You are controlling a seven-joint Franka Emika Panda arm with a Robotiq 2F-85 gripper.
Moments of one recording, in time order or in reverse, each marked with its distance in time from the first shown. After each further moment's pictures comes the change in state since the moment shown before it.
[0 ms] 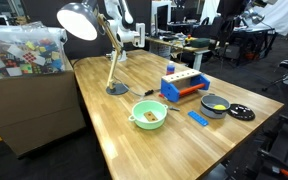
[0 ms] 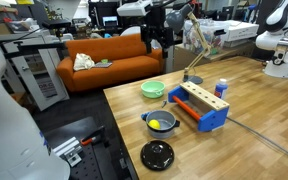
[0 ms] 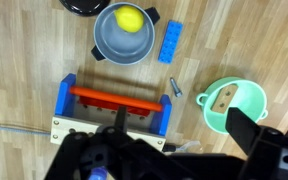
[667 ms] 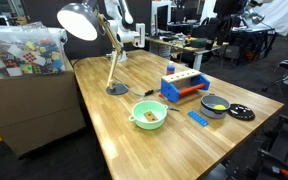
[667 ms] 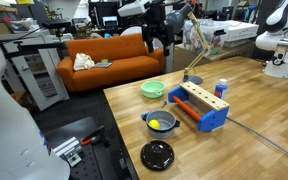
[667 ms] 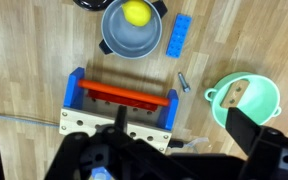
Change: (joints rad) arm 0.001 0.028 0.032 0.033 -0.083 0.000 0.093
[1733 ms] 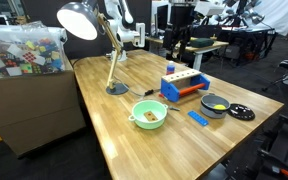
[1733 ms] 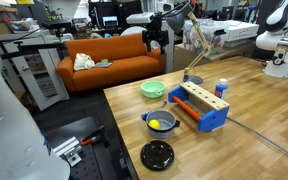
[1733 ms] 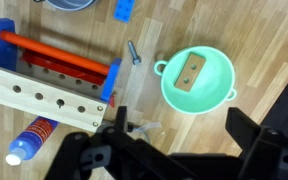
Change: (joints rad) arm 0.100 0.361 0.088 0.335 -0.032 -0.001 0.098
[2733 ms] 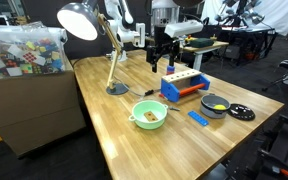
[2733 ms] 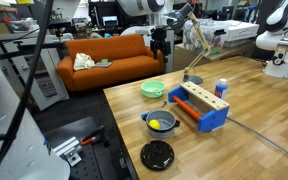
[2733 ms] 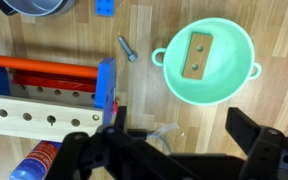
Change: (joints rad) arm 0.061 0.238 -0.037 0.197 -0.077 -0.028 0.294
